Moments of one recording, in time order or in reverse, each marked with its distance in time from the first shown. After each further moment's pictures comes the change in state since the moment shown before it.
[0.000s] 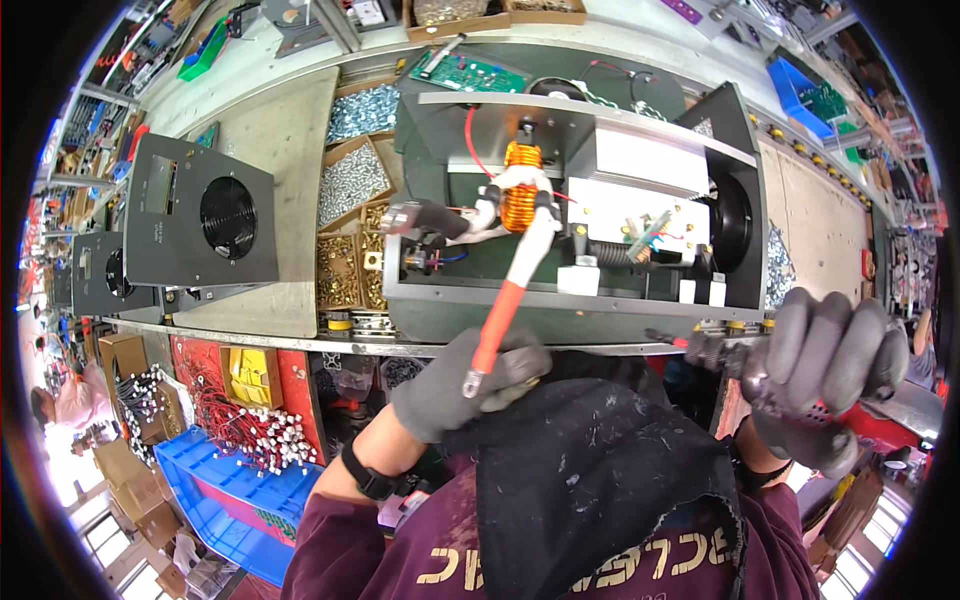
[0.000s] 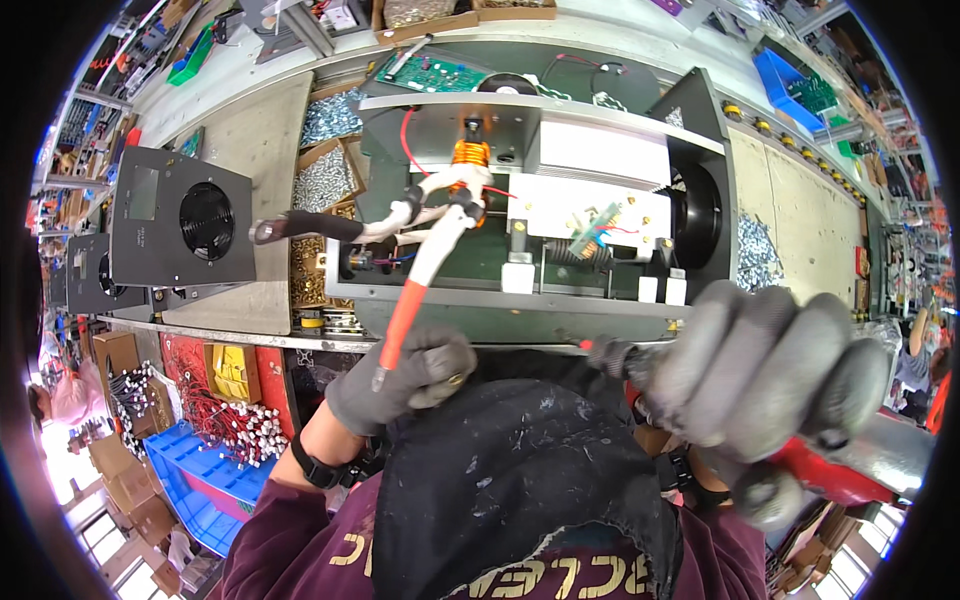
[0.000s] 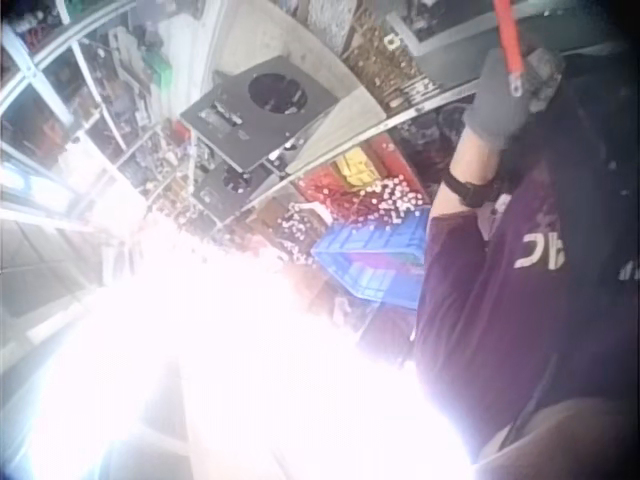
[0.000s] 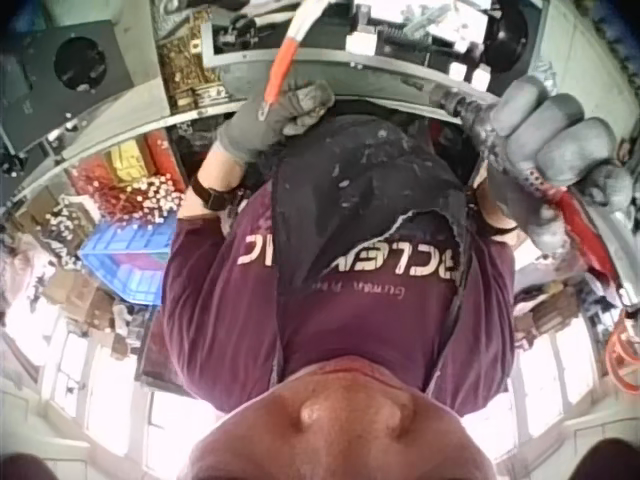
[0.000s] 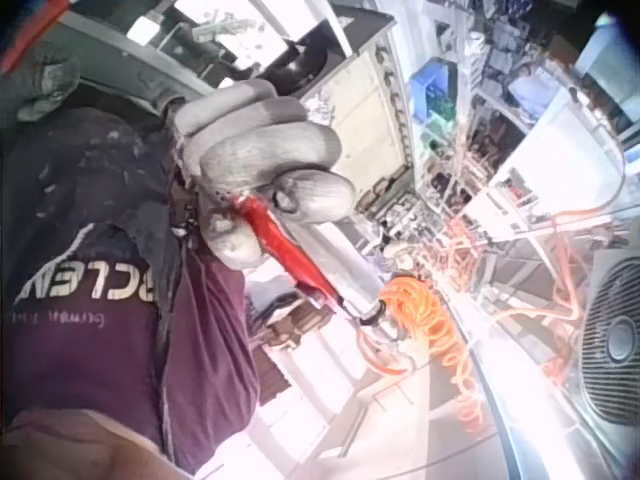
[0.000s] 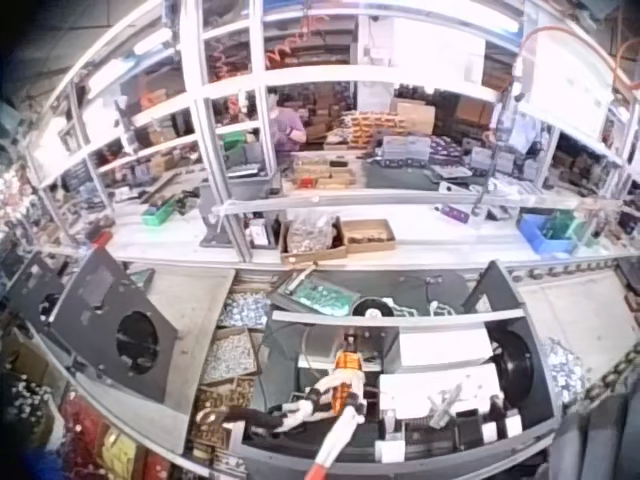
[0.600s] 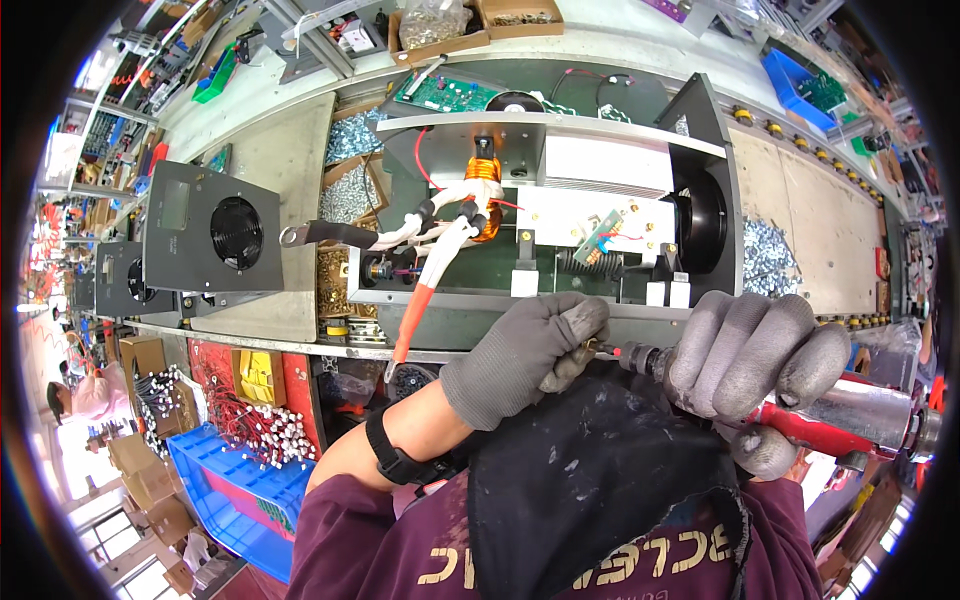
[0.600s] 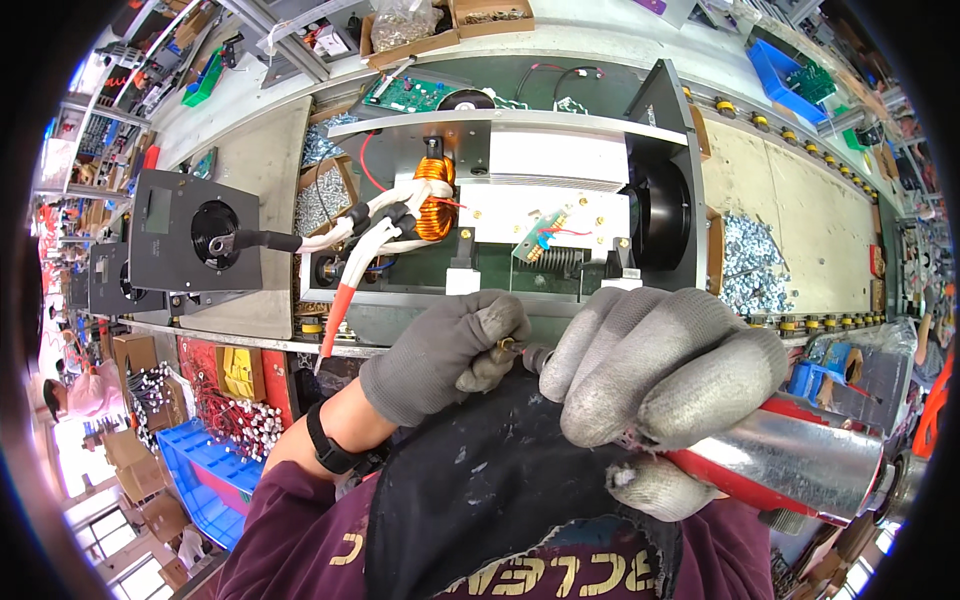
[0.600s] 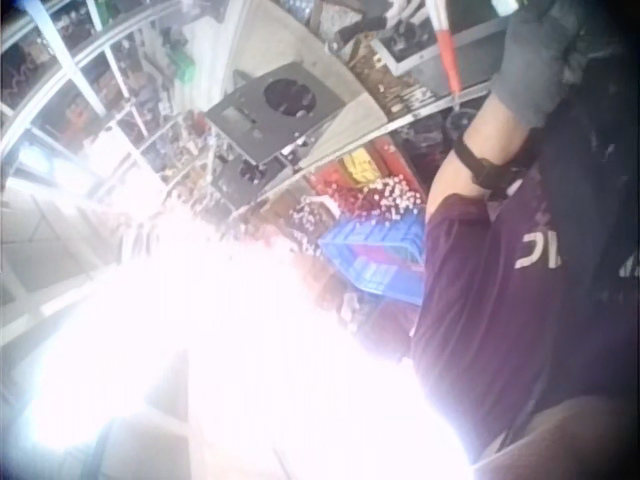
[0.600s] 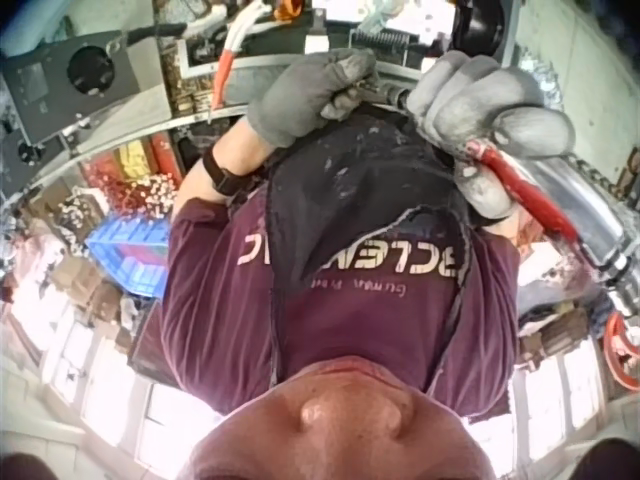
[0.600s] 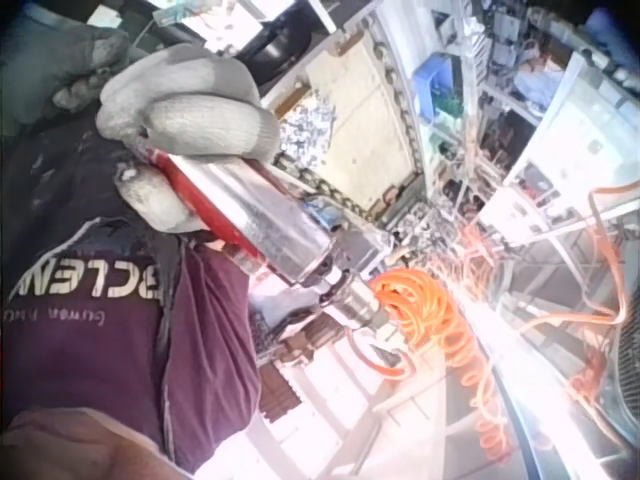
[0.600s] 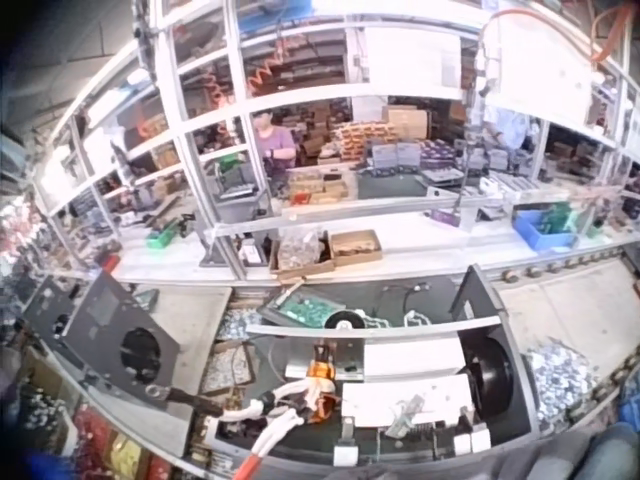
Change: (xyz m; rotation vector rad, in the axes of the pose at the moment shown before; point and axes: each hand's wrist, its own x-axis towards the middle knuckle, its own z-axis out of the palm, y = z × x) left_hand 0.066 0.026 0.094 -0.221 0.062 -0.074; right_hand -0.013 0.004 -0.025 0.052 -0.055 -0.166
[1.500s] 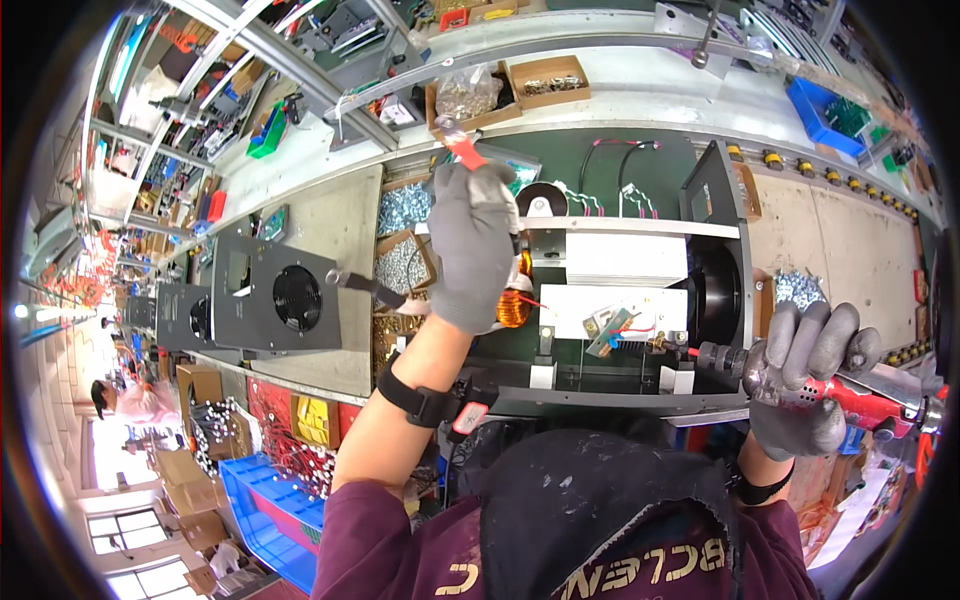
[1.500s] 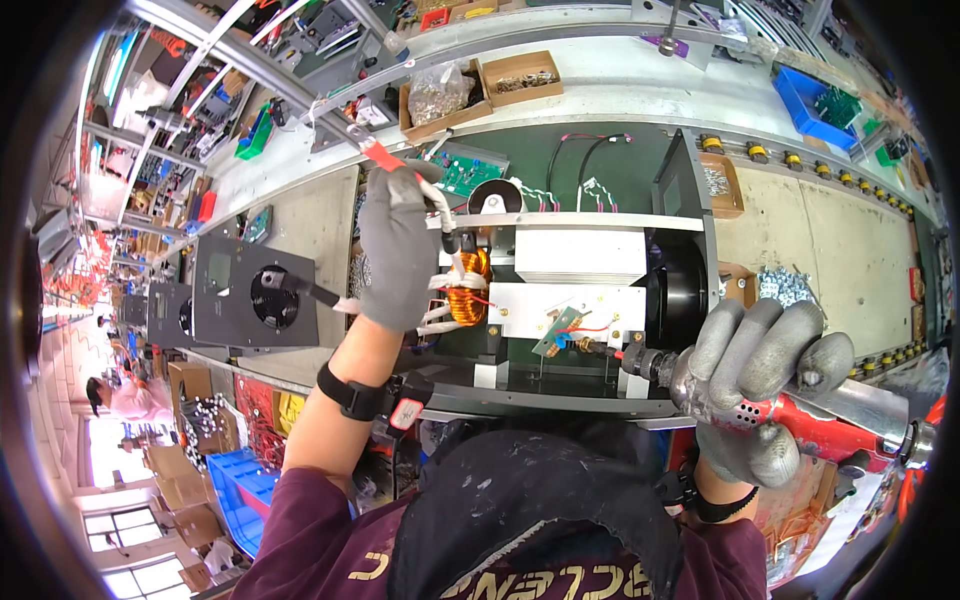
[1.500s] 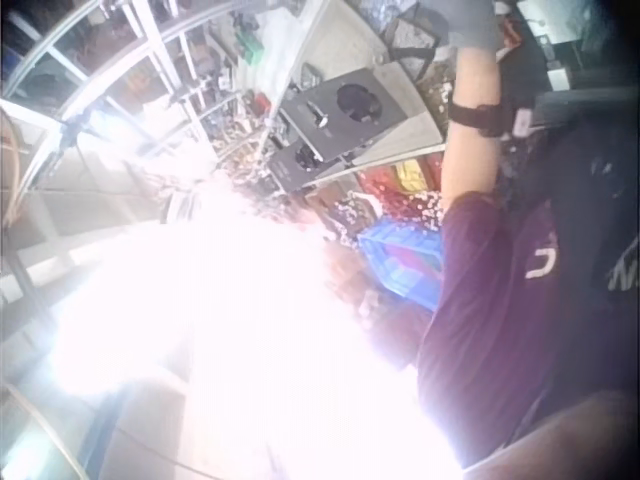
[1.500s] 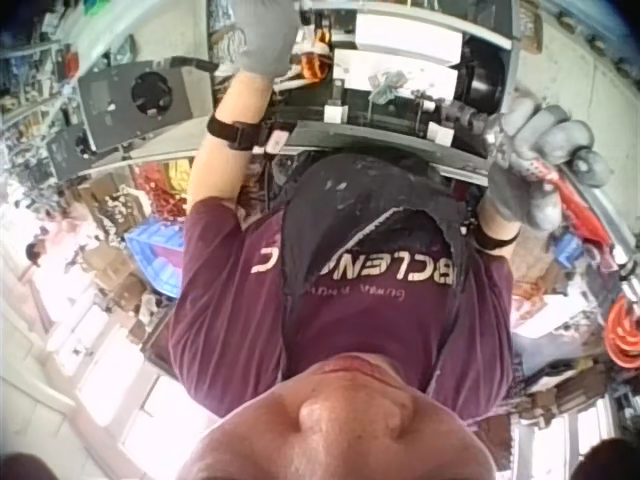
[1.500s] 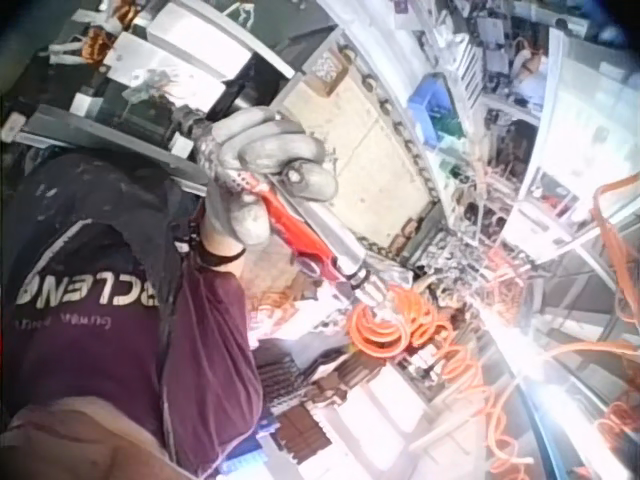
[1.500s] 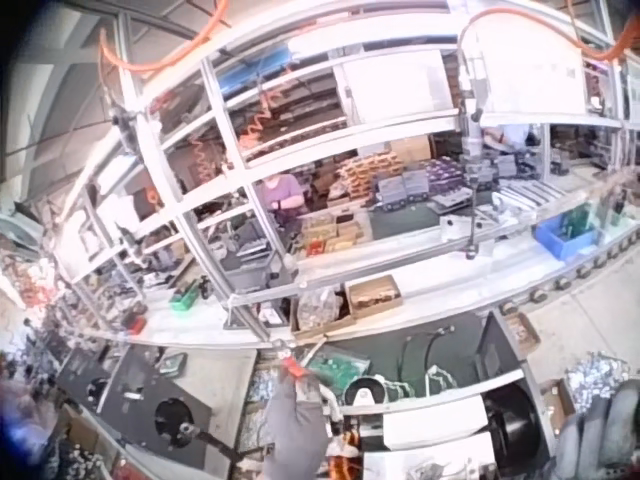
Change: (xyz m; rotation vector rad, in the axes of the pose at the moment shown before) left_hand 0.084 0.140 -0.038 0.995 0.796 1.283; right_hand 0.002 -0.019 -0.071 -0.059 0.483 -0.047
